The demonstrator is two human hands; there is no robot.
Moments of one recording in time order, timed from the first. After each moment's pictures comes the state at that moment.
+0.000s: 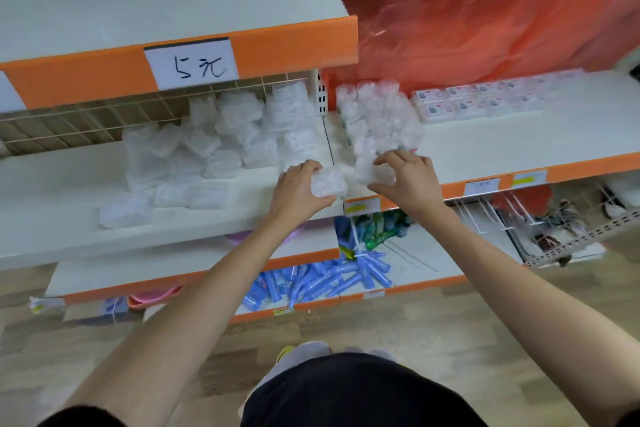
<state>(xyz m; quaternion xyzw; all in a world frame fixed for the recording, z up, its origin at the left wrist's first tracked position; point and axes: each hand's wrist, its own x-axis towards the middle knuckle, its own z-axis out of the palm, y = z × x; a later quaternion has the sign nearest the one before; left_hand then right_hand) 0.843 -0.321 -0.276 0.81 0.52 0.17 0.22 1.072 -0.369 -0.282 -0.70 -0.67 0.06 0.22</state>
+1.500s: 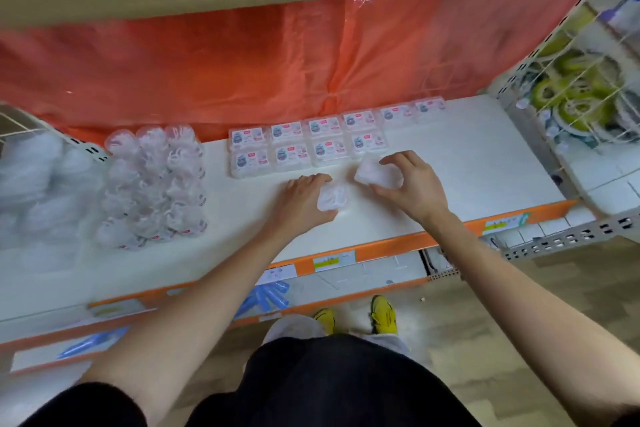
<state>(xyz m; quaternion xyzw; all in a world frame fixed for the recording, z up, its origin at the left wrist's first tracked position) 1.322 -0.246 -0.349 0.86 0.45 0.08 0.24 1.553 -0.316 -0.315 -0.73 -0.62 0.14 0.24</state>
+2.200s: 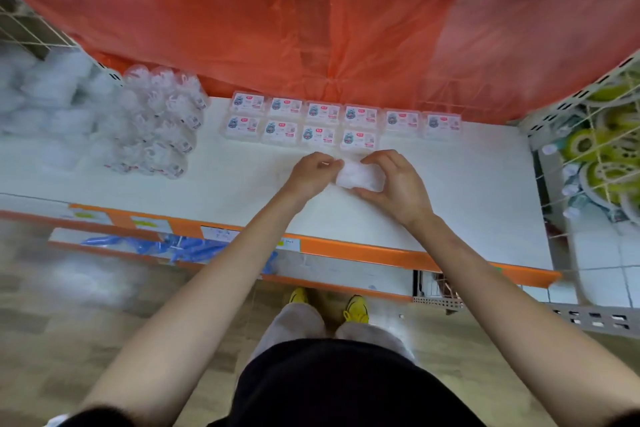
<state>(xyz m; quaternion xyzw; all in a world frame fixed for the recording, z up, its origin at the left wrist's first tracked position) 1.429 -0.266 -0.302 0.51 0.65 0.21 0.52 1.624 -0.285 -0.334 -0.54 -0.77 0.21 0.28</state>
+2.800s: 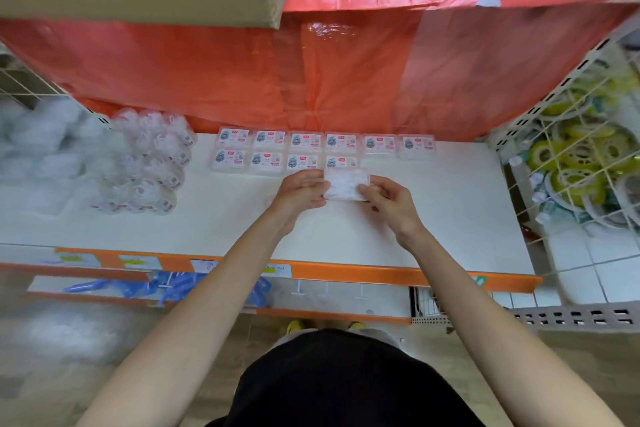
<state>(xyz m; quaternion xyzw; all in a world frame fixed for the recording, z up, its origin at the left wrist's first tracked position) 1.429 -0.264 -0.293 0.39 0.58 0.33 0.63 1.625 -0.299 -0.309 -0.59 -0.40 0.55 0.43</state>
